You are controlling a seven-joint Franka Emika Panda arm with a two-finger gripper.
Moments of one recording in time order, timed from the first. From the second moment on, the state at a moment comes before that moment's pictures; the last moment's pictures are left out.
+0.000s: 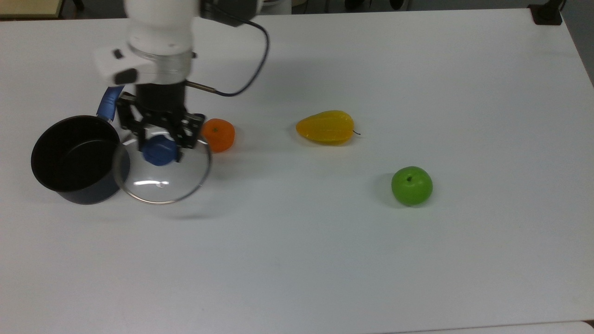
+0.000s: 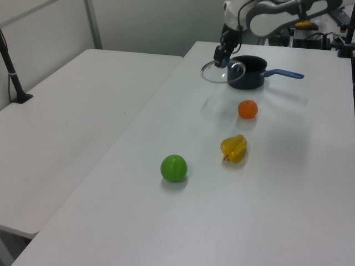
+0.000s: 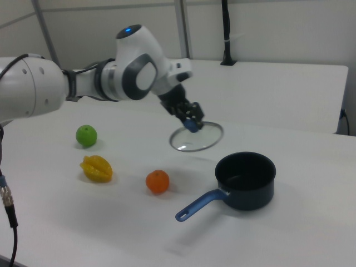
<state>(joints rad) -0.07 0.39 -0.03 -1.54 -0.20 2.31 0.18</state>
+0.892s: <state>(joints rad) -0.34 0.42 -0.03 -1.55 0.05 2.33 -0.09</state>
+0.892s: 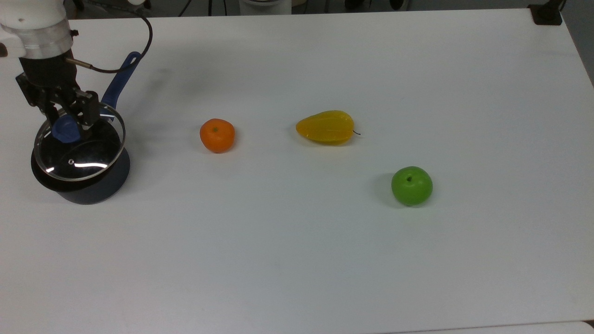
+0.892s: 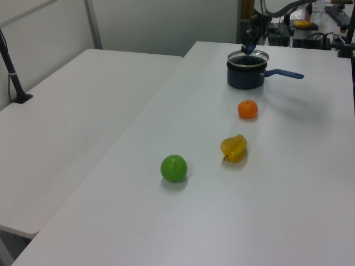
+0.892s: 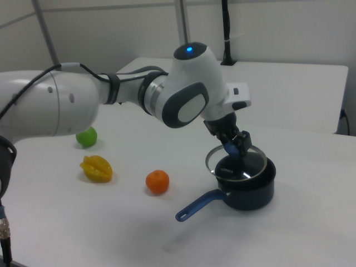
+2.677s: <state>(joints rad) -0.35 0.47 -0.04 -1.55 0.05 2.41 -0.11</state>
